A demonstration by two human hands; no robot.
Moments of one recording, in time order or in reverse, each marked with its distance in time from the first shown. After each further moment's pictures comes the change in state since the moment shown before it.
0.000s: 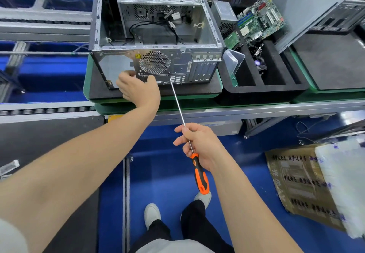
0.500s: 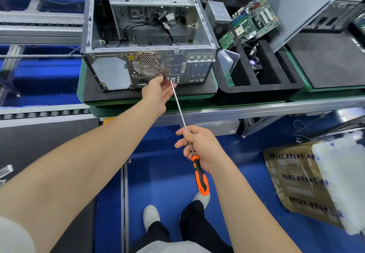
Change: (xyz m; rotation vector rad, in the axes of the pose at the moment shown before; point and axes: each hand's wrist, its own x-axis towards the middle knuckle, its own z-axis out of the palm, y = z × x) left_hand -0.016 0.018 0.020 -0.699 -0.638 -0.694; right_hand 0.001 0.007 -0.013 -0.014 0.051 0.010
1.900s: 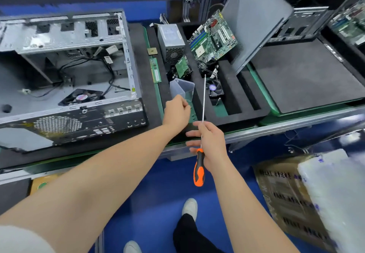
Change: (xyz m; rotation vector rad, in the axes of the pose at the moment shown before) left_hand 0.069 -0.113 0.231 1.315 -0.097 0.516; right_hand 0.106 -0.086 -0.204 0.281 0.303 -0.121
